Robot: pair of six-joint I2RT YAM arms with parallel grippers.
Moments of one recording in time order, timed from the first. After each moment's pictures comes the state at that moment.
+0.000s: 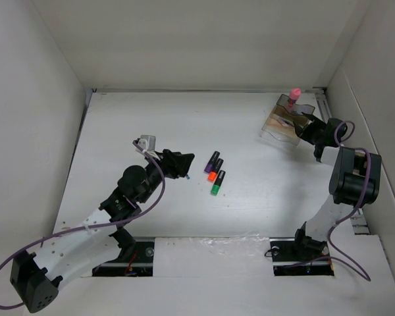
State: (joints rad) left arm -0.77 0.72 0.50 0.23 -0.19 -0.60; right arm -0.32 1.79 0.89 0.48 -0.35 2.01
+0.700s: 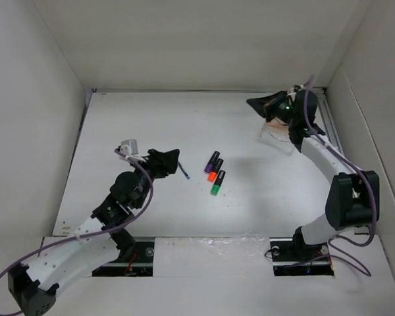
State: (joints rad) left arm -0.77 0.64 0.48 0.16 -0.38 -0.65; right arm 0.04 1.53 1.08 0.35 -0.51 1.46
